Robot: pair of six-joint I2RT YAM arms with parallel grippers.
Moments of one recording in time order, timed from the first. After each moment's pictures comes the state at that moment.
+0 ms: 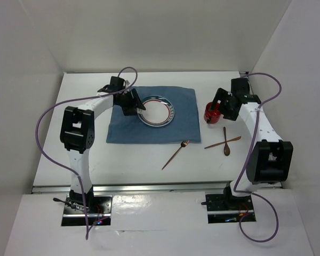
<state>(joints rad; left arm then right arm) -0.20 2.10 1.58 -0.43 0.44 -0.64 -0.03 1.50 1.26 -0.66 -0.08 0.43</state>
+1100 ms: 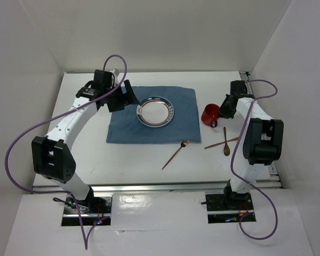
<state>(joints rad) -0.23 1.61 1.47 -0.63 0.26 -0.55 -0.09 1.78 1.29 -0.52 -0.02 0.50</state>
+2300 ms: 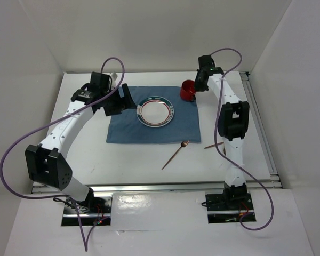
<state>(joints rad) -0.24 1.53 1.45 -0.73 0.25 -0.53 0.16 2.36 2.20 -0.74 0.11 0.44</state>
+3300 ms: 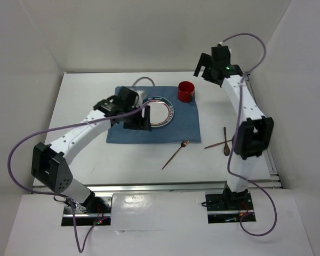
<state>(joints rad) -0.49 1.52 1.37 -0.77 0.16 -0.43 0.17 1.97 1.99 -0.68 0.14 0.44</state>
